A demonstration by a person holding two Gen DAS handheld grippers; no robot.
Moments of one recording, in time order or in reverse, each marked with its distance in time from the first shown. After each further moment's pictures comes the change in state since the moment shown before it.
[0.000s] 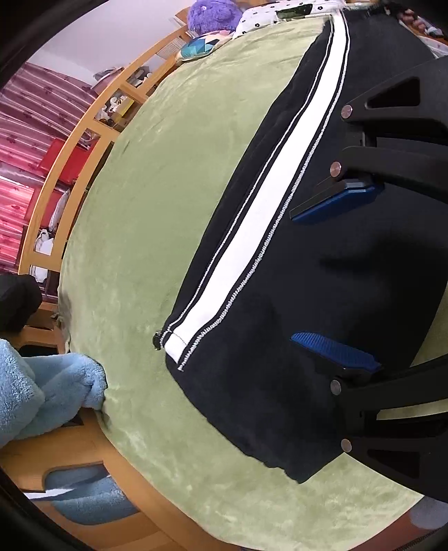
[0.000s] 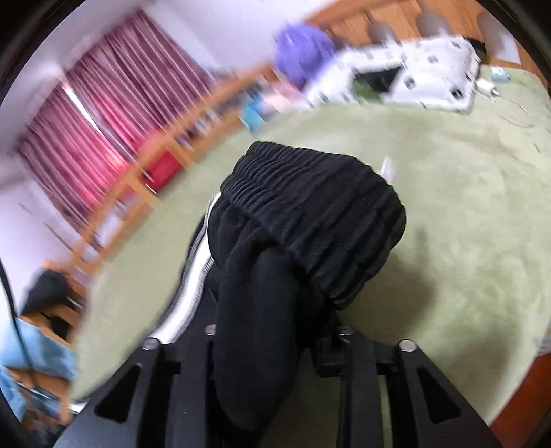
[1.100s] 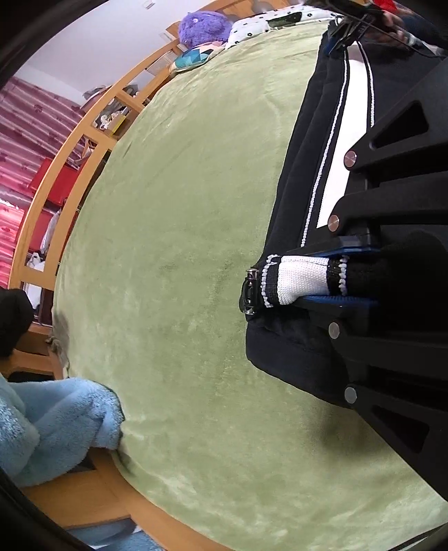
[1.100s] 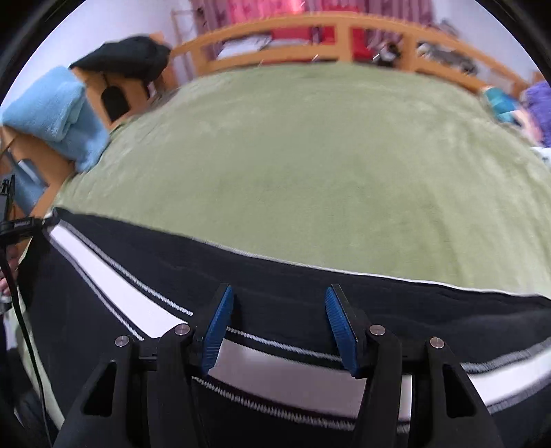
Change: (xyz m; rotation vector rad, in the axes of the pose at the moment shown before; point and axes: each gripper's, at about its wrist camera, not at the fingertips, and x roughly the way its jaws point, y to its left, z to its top) left arm 0.070 0.047 0.084 0.096 0.027 -0.109; right arm 0.136 0.356 -0.160 -0.814 0.345 0.216
